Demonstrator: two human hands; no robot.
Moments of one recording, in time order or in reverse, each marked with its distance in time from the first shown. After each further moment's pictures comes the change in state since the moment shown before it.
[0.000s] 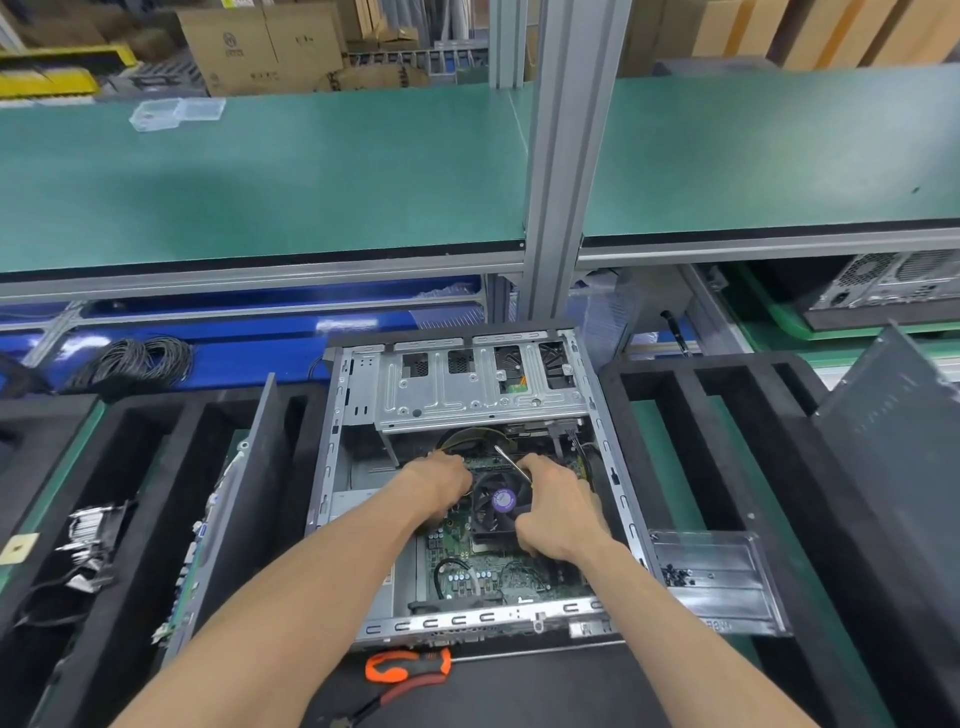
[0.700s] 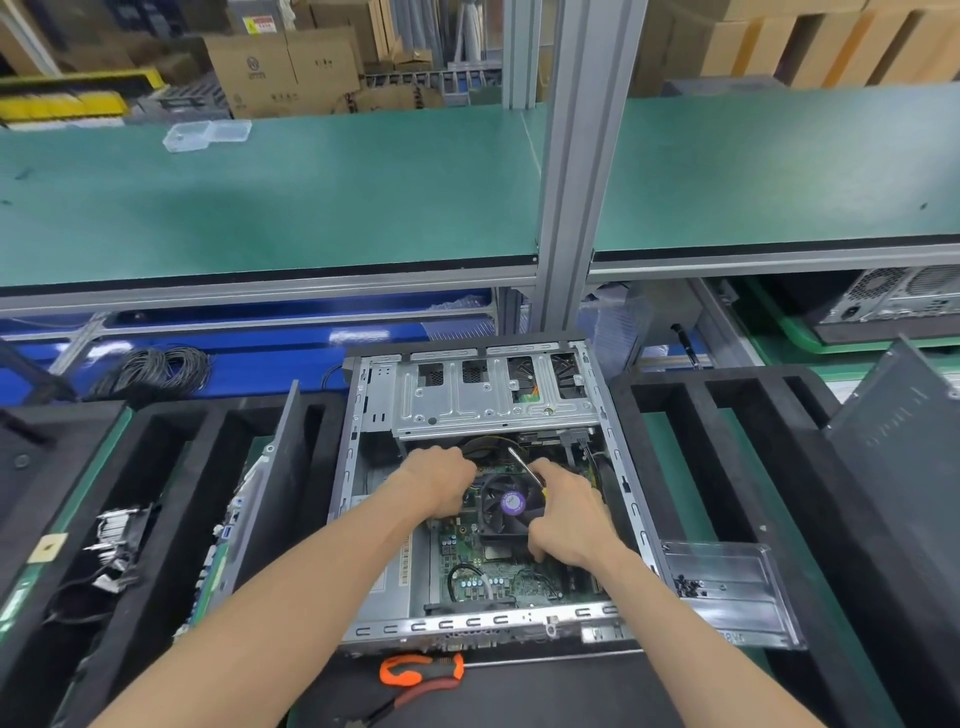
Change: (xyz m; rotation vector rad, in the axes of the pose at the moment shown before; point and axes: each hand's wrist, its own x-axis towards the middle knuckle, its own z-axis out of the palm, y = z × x) left_hand -0.032 -0.015 -0.005 -0.106 0.189 -0.071; right_hand -0.002 -0.001 -0.002 0.116 -0.036 0.013
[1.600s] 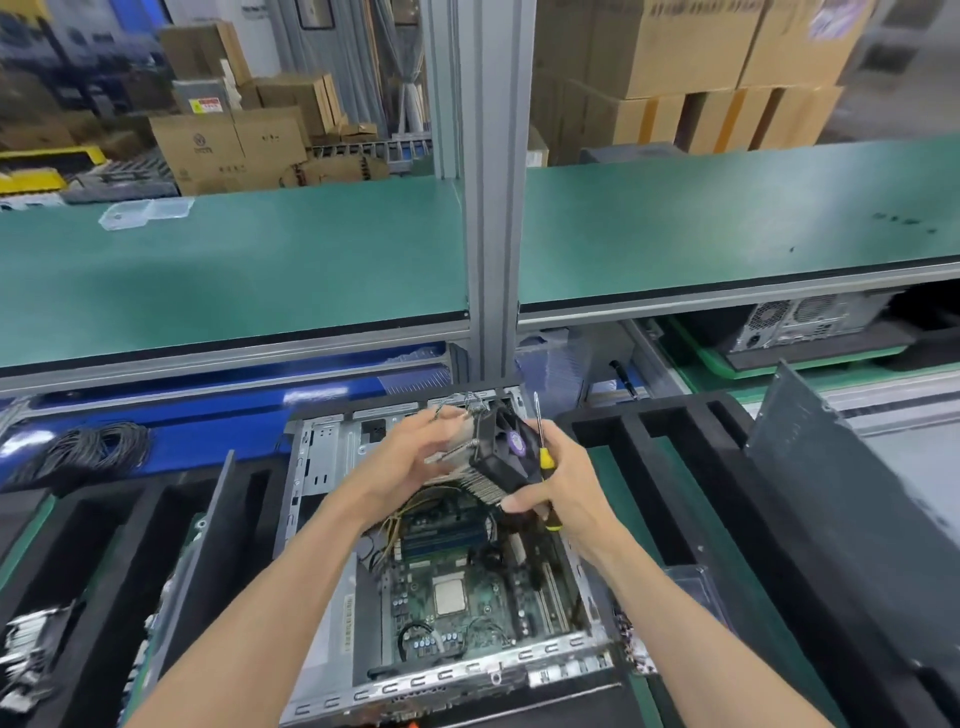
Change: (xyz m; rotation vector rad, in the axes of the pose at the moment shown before) left_hand -0.032 0.014 -0.089 -1.792 0.229 0.376; right_hand -0.004 0.004 -0.087 0.889 0.142 -0.219
